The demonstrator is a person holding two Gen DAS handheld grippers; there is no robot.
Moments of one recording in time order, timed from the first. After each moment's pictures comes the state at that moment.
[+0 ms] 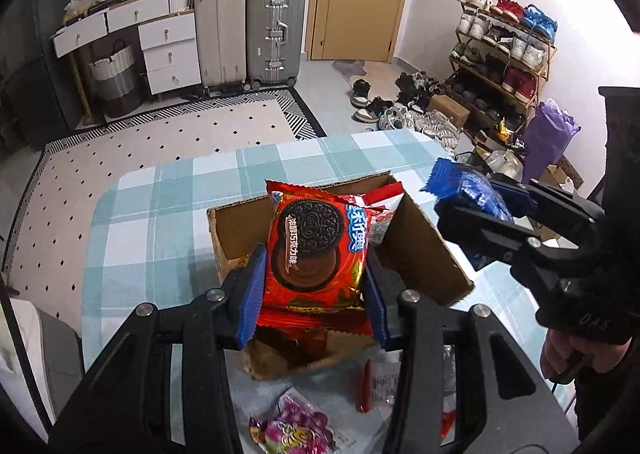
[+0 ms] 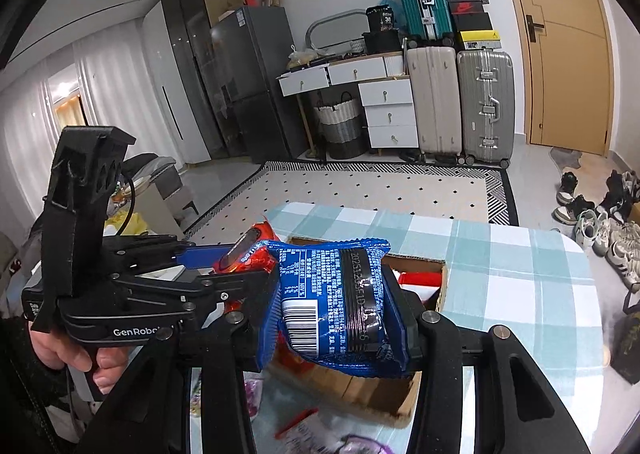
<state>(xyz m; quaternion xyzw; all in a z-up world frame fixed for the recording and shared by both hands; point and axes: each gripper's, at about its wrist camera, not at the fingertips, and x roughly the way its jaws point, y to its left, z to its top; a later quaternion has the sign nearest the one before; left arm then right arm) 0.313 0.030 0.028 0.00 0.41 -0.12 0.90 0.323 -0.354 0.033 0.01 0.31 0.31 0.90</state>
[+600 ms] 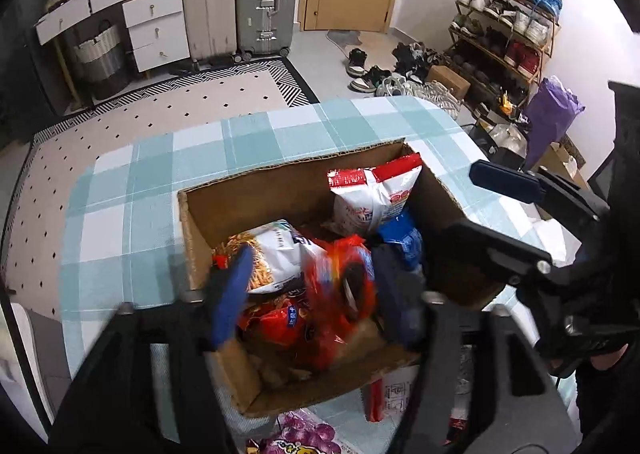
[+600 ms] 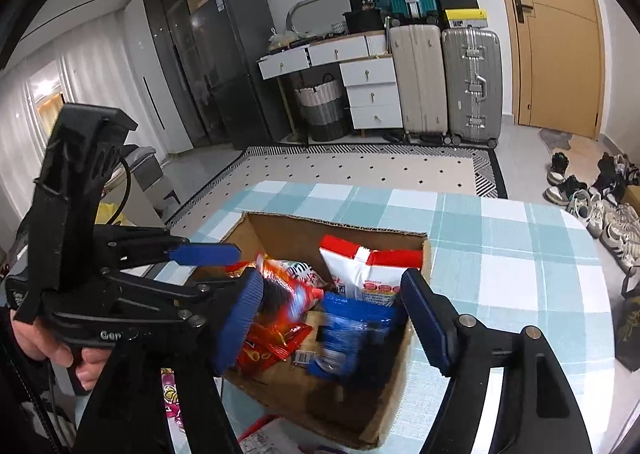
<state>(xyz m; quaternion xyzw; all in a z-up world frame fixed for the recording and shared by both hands) 0.360 0.023 -0.024 0.01 0.45 -0.14 0.88 0.358 -0.359 -0.020 0.01 0.34 0.28 0.90</state>
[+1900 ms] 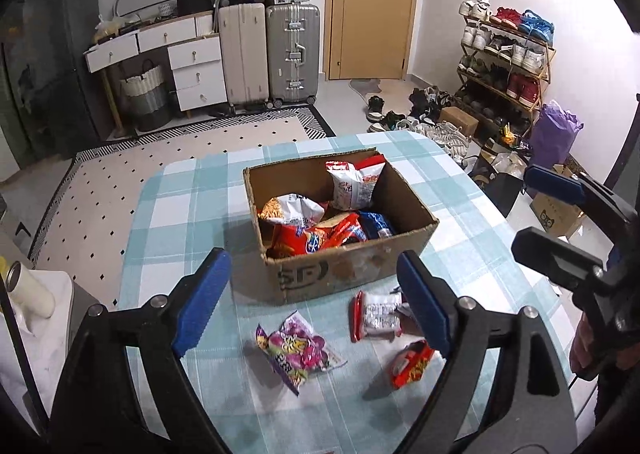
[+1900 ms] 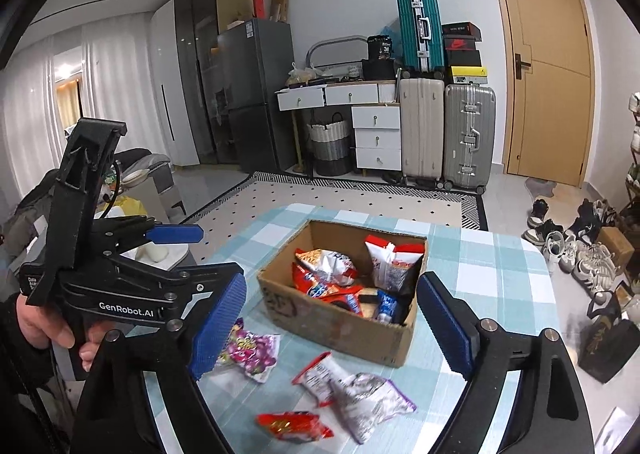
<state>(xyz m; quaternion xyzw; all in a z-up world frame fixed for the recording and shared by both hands) 0.160 0.038 0.061 0.02 0.36 -0.08 0.93 0.178 -0.374 0.063 -0.03 0.26 0.28 0.92</state>
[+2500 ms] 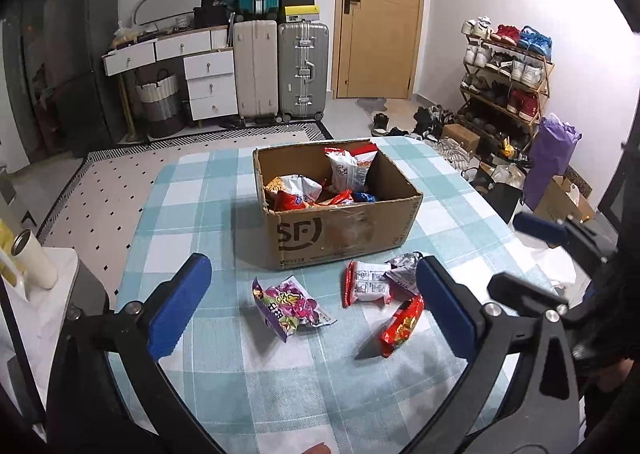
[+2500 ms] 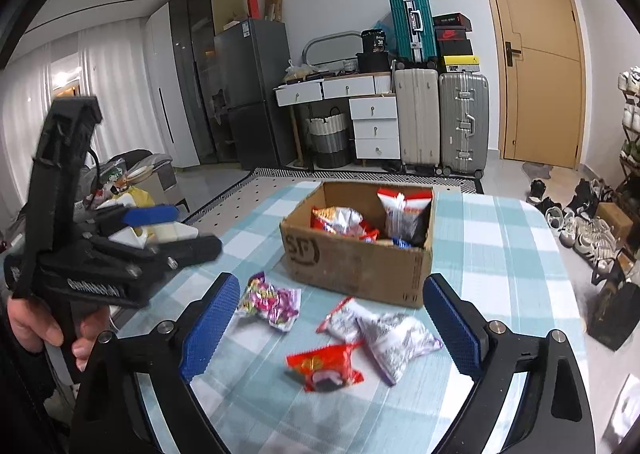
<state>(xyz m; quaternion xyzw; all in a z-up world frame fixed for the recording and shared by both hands) 0.073 0.037 0.043 0.00 0.32 -0.06 0.94 0.109 -0.381 0.018 -0.01 0.27 0.27 0.92</state>
